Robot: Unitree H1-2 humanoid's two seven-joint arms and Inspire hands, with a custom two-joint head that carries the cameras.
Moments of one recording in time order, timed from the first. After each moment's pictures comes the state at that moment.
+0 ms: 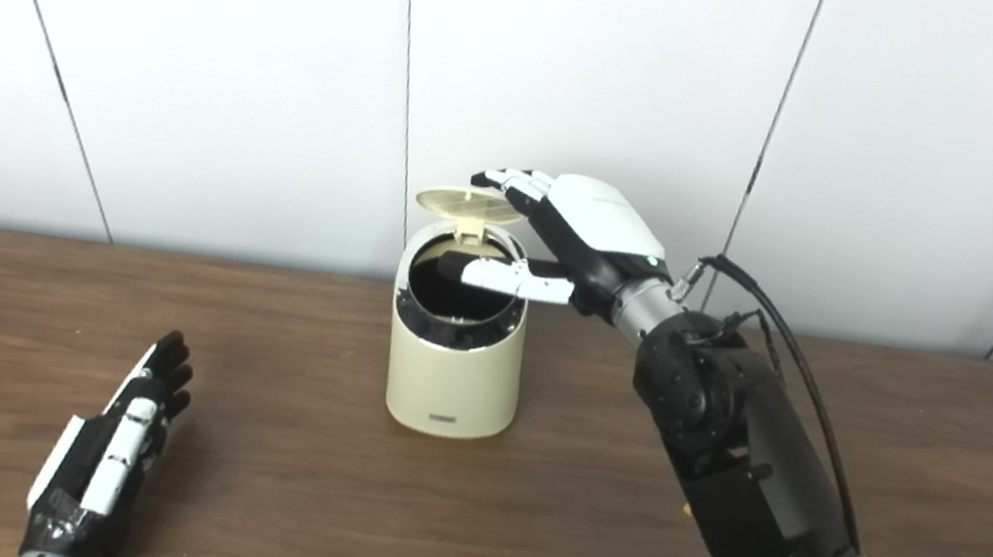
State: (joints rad) left arm -0.02 0.07 0.10 0.02 -0.12 -0.13 -0.10; right arm -0.72 -0.35 0.32 -0.01 -0.68 0.16 0.34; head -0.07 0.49
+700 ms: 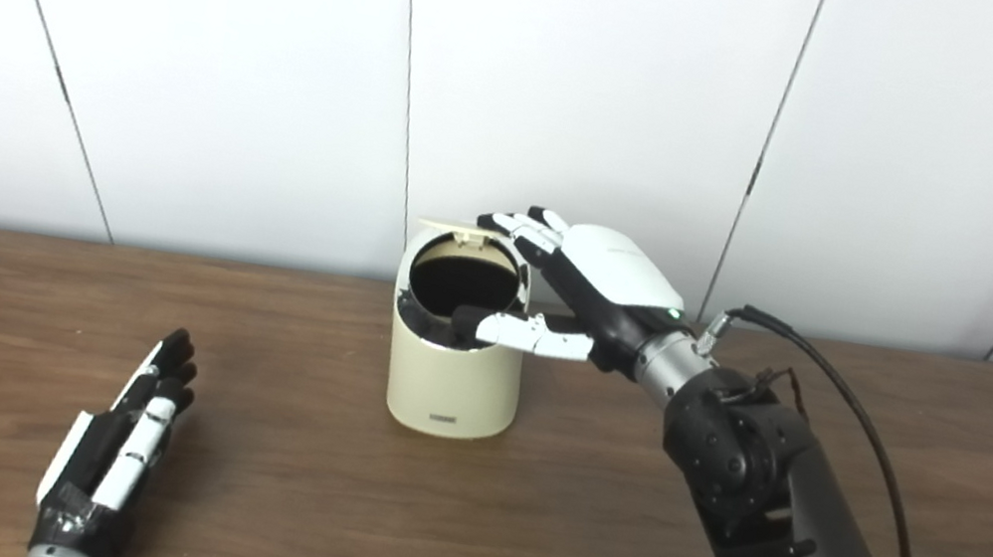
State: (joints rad) left arm -0.03 0.06 0.10 0.03 -0.09 -0.12 -0.08; right arm -0.60 -0.37 0.28 -0.15 -0.65 0.16 0.42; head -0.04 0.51
